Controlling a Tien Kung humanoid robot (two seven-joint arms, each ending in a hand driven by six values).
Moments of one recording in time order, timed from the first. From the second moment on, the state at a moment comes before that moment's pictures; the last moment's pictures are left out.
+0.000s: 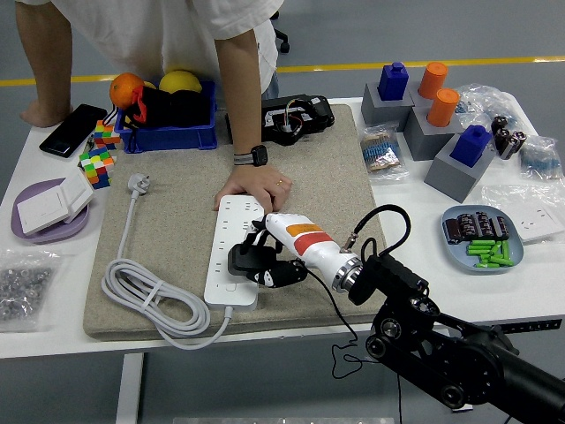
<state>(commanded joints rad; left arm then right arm) -0.09 0.04 -1.56 -0.18 1.62 -0.05 0.31 0.49 -0.03 0.56 1.27 -1.81 -0.23 -0.07</state>
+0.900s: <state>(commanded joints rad) -0.09 0.04 -1.56 -0.18 1.62 -0.05 0.31 0.52 -0.03 0.54 1.25 -1.83 -0.23 -0.06</state>
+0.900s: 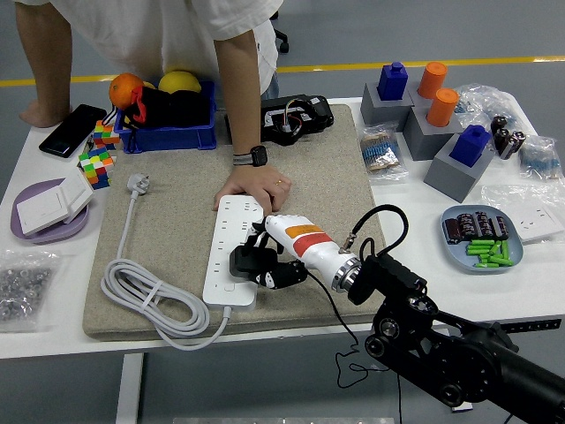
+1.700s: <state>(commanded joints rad) -0.09 0.04 -1.57 -0.18 1.62 -0.05 0.31 0.55 -0.05 0.52 1.25 -1.83 -0.22 -0.07</state>
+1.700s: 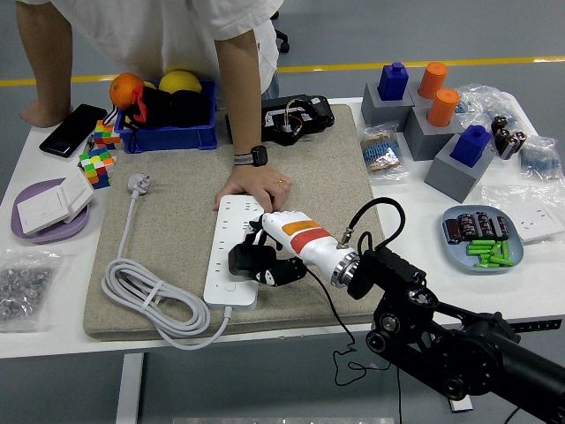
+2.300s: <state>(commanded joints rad) -0.09 0.04 -1.57 -0.18 1.62 -0.05 0.31 0.54 -0.07 0.51 1.25 -1.82 -0.22 -0.08</state>
